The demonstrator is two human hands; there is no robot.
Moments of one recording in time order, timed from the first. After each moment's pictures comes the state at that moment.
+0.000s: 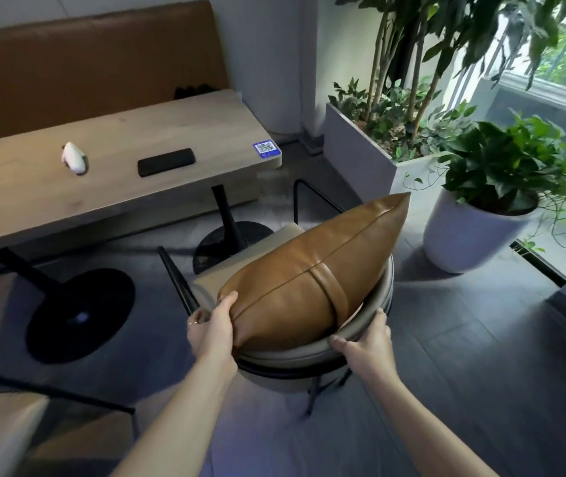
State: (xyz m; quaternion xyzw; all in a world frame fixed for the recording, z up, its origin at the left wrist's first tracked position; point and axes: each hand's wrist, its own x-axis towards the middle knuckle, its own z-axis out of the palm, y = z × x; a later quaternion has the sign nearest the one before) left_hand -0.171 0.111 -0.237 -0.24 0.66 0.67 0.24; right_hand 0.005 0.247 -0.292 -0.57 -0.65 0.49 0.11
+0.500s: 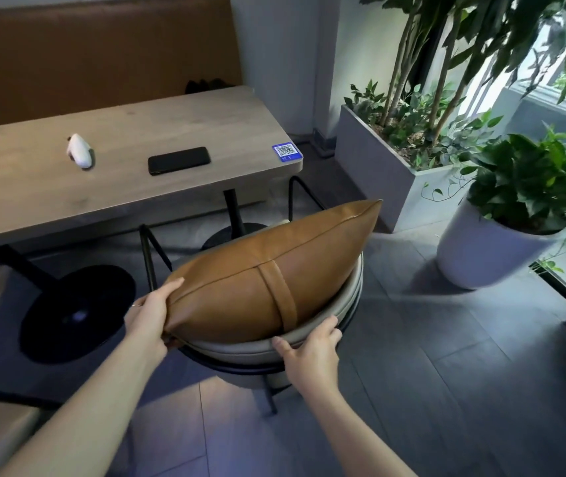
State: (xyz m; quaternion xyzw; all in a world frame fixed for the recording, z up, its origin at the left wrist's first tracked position) left_hand -0.314 0.067 -0.240 -0.21 0.71 0.63 0.24; right_hand -0.115 0.190 -0.288 -0.52 -0.69 0.50 0.09
